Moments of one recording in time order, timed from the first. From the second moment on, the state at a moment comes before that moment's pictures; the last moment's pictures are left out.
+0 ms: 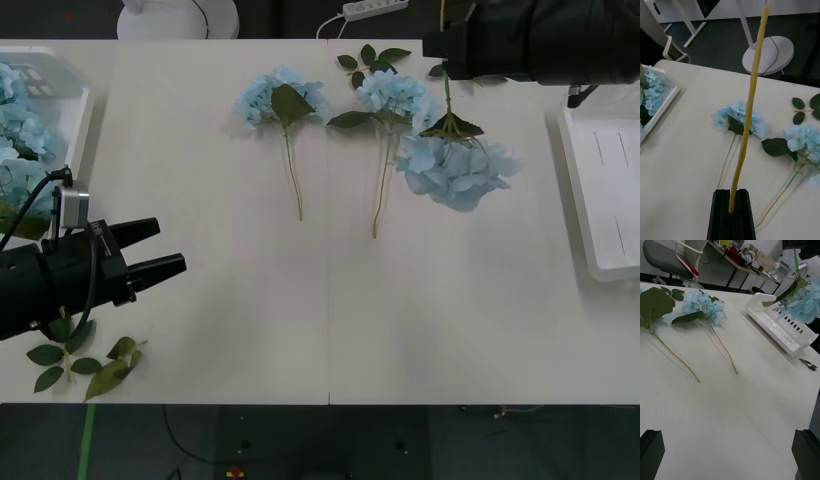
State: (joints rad) right arm -0.76 -0.89 0.30 -1.81 -1.27 0.93 1.44; left arm 0.07 0.58 0.14 -1.77 1.86 1.05 -2.60
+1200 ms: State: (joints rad) right arm -0.73 -0.59 0.49 -1.90 -1.20 0.74 1.77; left arm 0.07 0.56 0.14 -1.77 1.90 1.06 -2.60
